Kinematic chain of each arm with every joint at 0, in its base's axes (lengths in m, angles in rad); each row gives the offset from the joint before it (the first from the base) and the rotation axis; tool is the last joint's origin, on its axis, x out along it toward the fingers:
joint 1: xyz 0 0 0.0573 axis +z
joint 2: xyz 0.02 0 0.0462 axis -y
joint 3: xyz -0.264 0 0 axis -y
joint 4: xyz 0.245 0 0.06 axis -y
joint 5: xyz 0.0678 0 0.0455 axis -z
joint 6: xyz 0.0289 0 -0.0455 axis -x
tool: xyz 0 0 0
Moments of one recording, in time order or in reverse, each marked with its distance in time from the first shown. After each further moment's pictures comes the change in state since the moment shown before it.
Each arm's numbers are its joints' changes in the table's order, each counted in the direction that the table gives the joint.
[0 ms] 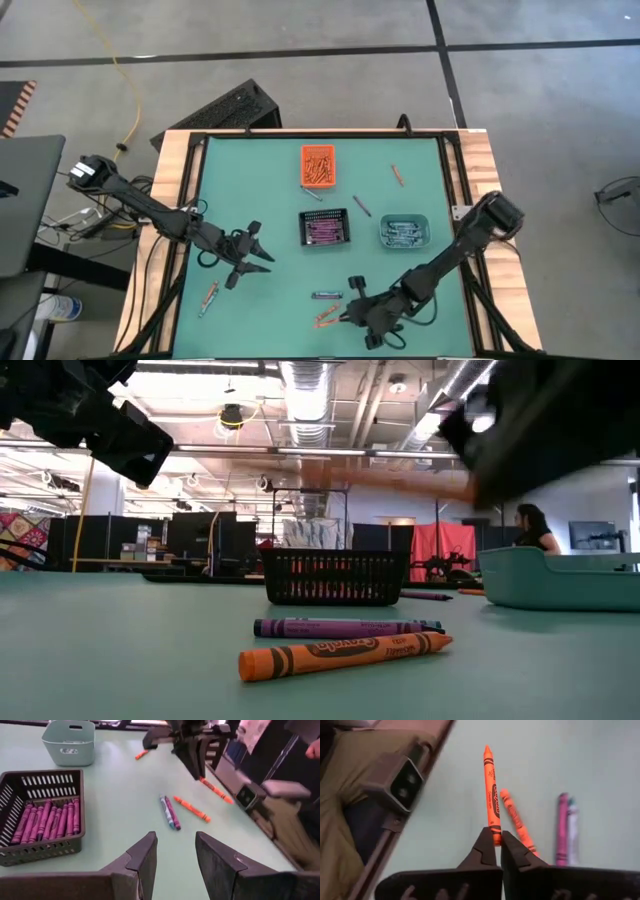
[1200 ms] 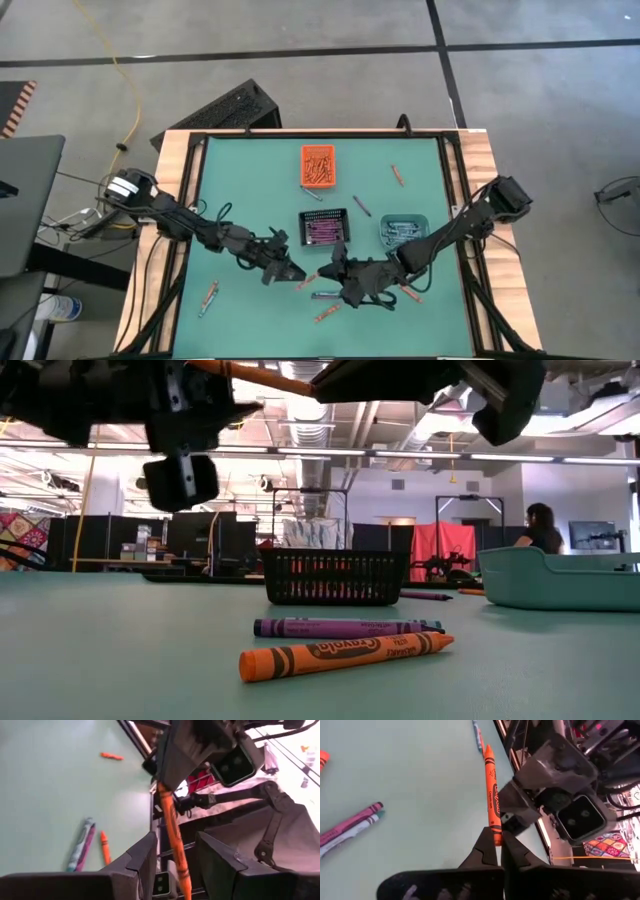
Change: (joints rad) left arm 0.092 -0.541 0.181 0.600 0.164 0.893; right arm -0.181 0.175 0.001 0.059 0.227 1.188
